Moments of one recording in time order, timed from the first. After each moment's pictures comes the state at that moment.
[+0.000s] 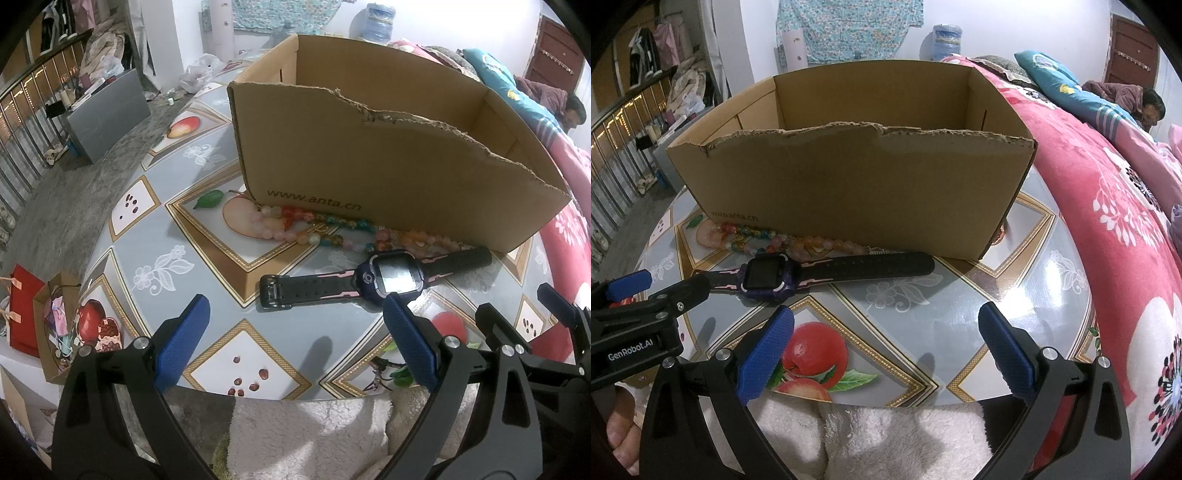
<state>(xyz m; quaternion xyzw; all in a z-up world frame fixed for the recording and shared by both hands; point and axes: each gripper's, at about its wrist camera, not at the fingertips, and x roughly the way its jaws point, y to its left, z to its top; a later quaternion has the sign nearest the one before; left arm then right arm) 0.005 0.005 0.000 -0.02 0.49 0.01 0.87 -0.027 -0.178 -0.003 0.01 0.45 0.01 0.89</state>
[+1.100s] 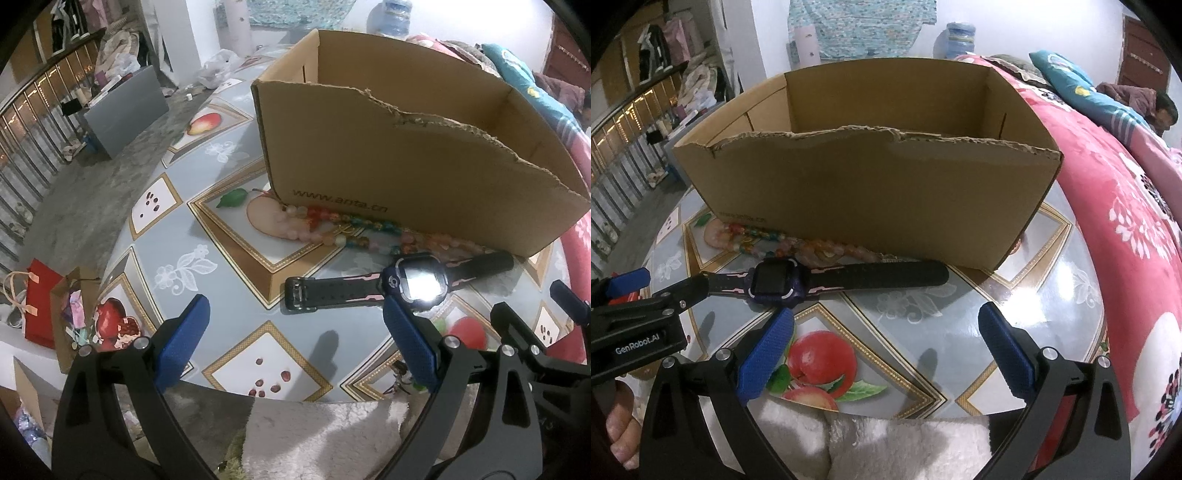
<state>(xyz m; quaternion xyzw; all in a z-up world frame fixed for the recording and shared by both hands) 0.012 0.013 -0.003 0.00 0.50 0.05 0.86 -0.013 -0.173 -0.006 0.01 0.45 0.04 0.89</state>
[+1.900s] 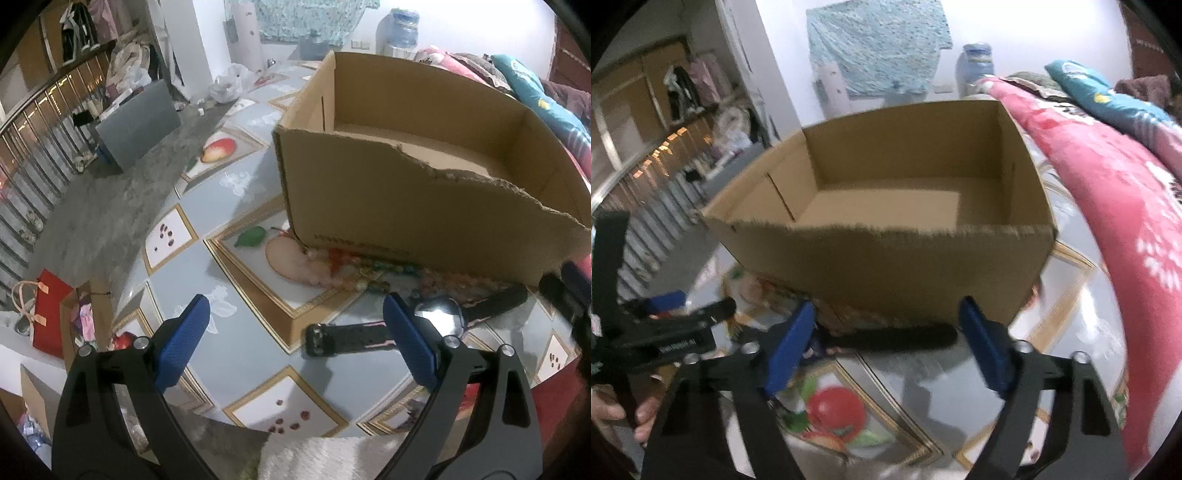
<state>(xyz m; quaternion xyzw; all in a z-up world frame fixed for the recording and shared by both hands) 0.033 0.024 0.007 0.01 0.47 0.07 0.88 0.013 -0.206 0.016 0.09 0.39 0.13 0.91</state>
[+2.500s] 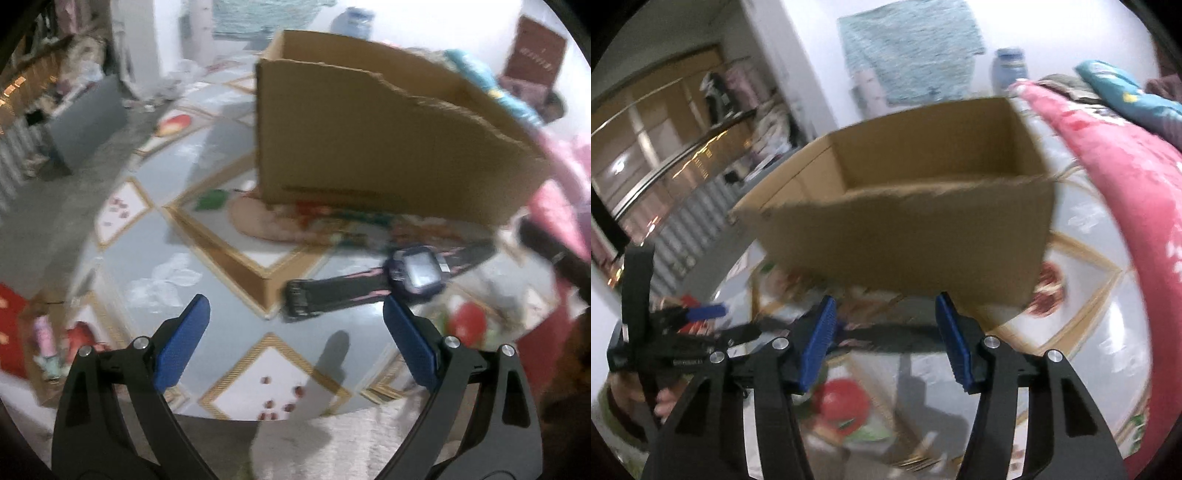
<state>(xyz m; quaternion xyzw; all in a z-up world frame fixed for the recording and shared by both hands) 0.009 0.043 -0.023 -0.04 0.47 -0.06 0.88 -0.001 -0.203 -0.002 0.09 0.37 0.21 0.90</state>
